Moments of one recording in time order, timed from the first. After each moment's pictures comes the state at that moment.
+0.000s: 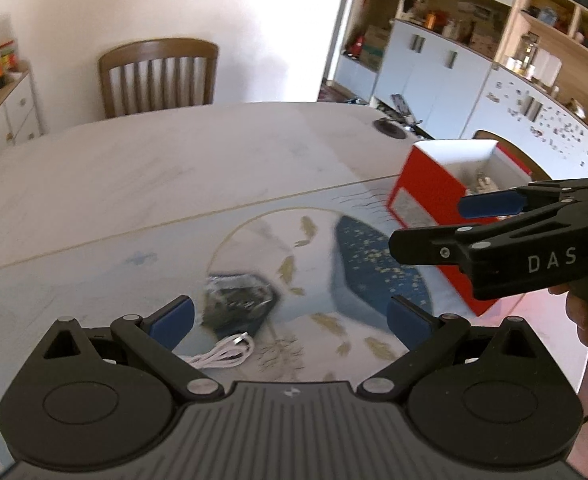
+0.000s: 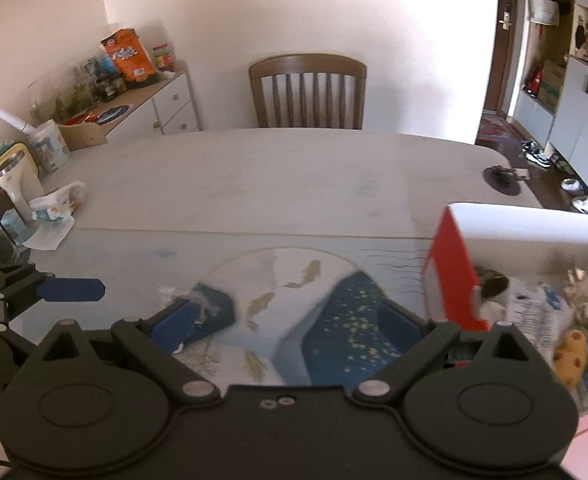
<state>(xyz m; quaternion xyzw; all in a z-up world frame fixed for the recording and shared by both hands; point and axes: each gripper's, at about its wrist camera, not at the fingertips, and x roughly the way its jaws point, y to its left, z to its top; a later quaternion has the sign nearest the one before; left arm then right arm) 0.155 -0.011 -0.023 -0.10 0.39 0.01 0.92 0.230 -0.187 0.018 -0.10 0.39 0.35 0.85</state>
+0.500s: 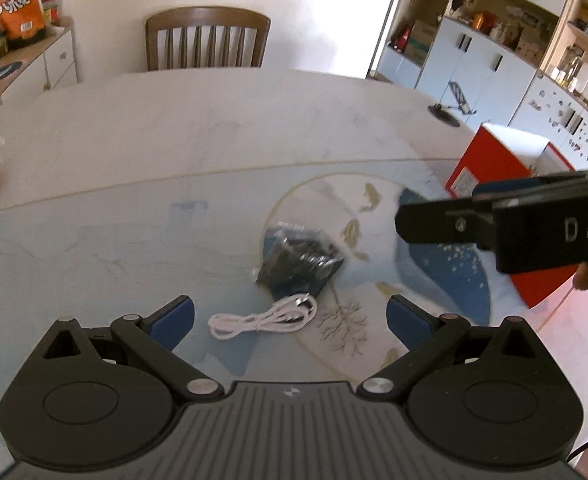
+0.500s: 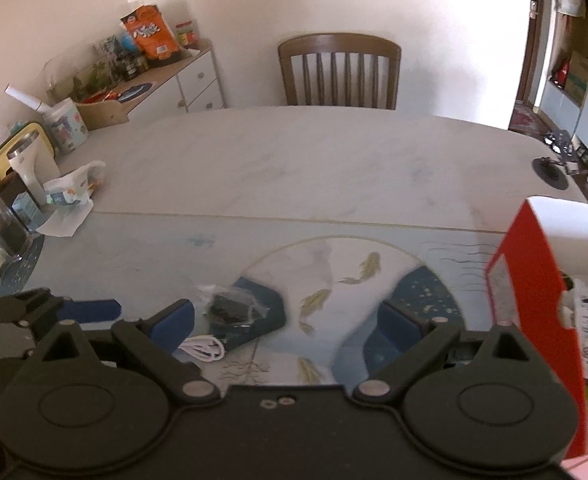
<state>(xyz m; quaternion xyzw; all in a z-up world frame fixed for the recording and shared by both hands) 0.147 0.019 -0.066 -0.13 0.41 0.07 0.90 0.228 -0.138 -0.006 -0.11 0.41 0.37 0.83</state>
